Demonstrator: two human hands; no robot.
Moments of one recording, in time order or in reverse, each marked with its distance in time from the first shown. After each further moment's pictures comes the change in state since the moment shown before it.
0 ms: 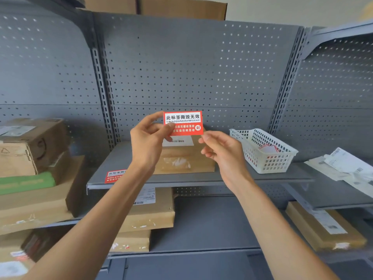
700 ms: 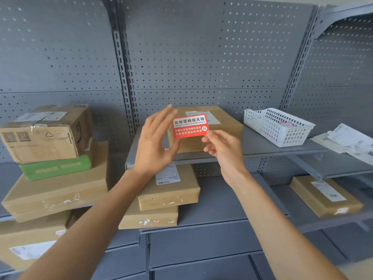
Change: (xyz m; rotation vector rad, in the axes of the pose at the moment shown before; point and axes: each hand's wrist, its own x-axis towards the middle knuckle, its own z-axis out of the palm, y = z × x) left_hand -0.010 -0.039 -0.133 0.725 -0.280 0.803; right_hand -0.059 0.034 0.098 -0.106 0.153 0.083
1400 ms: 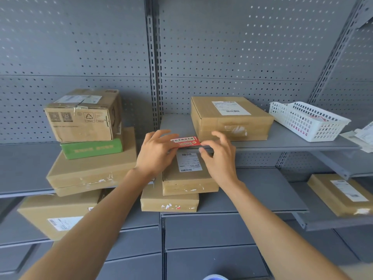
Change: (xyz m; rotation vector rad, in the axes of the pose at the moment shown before) left_hand -0.072 -0.070 -0.042 0.331 -0.243 -0.028; right_hand -0.012 0.086 0.072 -0.837 -0.012 -0.409
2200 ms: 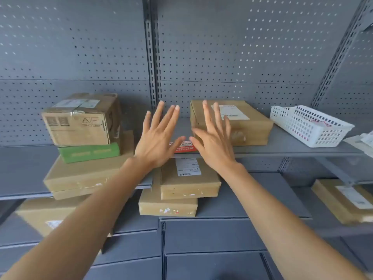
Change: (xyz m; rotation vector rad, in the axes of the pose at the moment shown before) left_hand 0.044 0.010 -0.018 0.123 -0.144 -0.080; right_hand 0.053 -0.017 -0.023 -0.367 -0.050 -0.382
